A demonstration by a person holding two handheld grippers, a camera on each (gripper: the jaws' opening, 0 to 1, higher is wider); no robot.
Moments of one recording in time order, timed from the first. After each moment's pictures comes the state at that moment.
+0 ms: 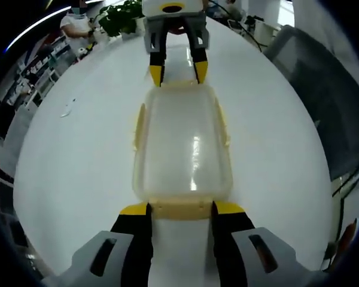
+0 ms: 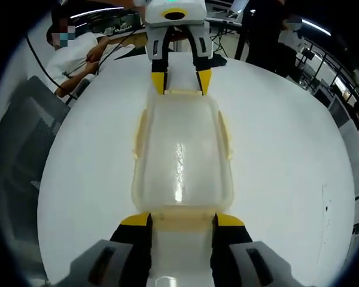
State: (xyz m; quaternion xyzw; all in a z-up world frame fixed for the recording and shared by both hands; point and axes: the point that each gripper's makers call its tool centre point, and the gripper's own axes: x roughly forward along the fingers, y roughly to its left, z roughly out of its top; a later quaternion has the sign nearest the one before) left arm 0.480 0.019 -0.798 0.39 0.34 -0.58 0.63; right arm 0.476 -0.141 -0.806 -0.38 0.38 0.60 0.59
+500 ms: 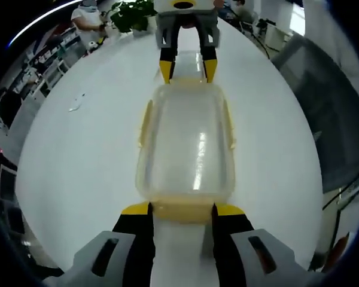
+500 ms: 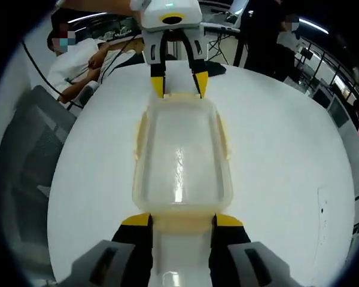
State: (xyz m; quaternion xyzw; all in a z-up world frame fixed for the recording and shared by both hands) left arm 0.477 0.023 -0.773 0.38 0.37 -0.56 0.64; right arm 0.471 -0.138 -0.777 -0.37 0.37 0.61 0.59
